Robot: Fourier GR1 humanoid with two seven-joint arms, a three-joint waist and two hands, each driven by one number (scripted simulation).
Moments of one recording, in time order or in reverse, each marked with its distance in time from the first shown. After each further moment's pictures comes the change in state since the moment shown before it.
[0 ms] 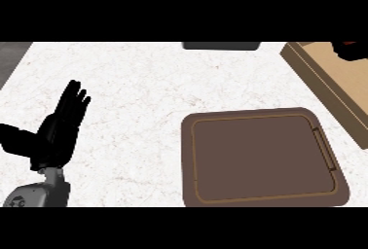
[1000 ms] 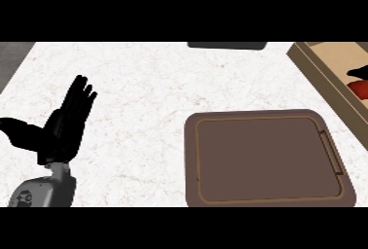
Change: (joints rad) left arm -0.039 -0.018 -0.017 0.006 -0.015 0.008 0.011; right arm -0.124 -0.092 -0.074 0.589 0.040 -0.161 -0.326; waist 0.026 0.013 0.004
